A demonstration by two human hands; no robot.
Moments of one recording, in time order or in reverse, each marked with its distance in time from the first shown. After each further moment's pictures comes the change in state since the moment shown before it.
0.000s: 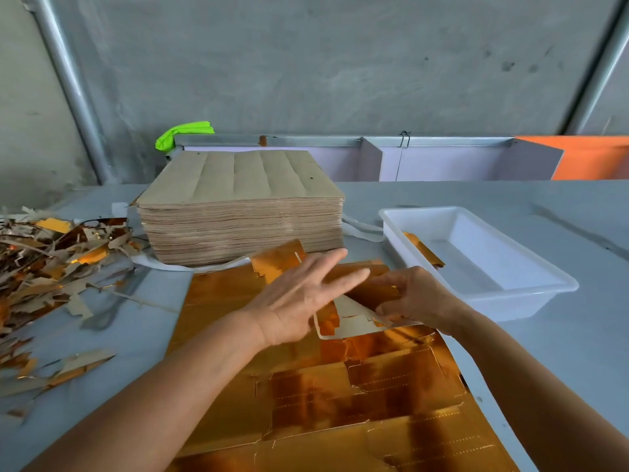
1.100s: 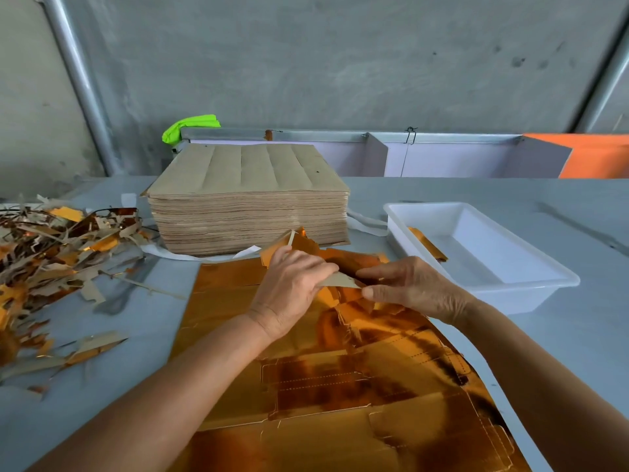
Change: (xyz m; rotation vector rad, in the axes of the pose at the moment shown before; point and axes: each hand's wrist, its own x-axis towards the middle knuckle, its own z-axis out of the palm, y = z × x) left_hand -0.012 0.011 0.000 -0.125 0.415 -0.208; right_hand -0.016 -0.031 -0.006 0.324 -0.181 -0.209
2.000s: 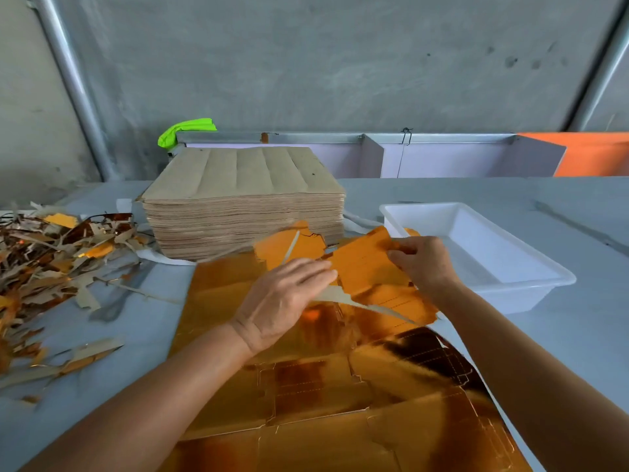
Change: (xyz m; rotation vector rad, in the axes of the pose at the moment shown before) left_hand -0.007 -0.006 -0.009 -0.011 0.005 0.238; right_hand 0.029 0.023 -0.012 -0.153 0.721 0.252
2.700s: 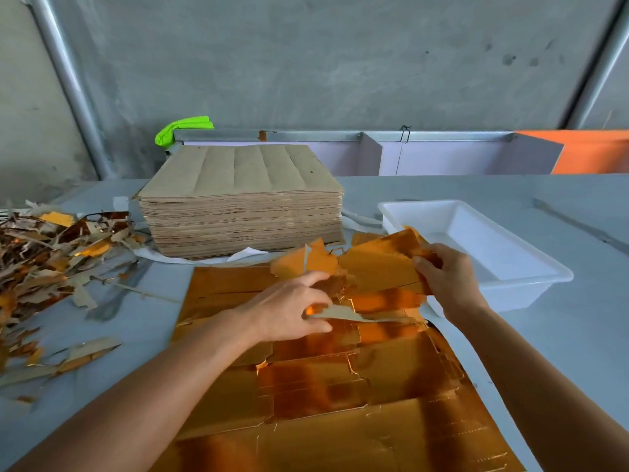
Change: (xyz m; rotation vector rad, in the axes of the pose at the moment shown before) left_hand 0.005 -0.010 0.016 -0.205 -0.618 -0.325; right_hand -0.017 0.032 -0.017 0.126 0.066 0.022
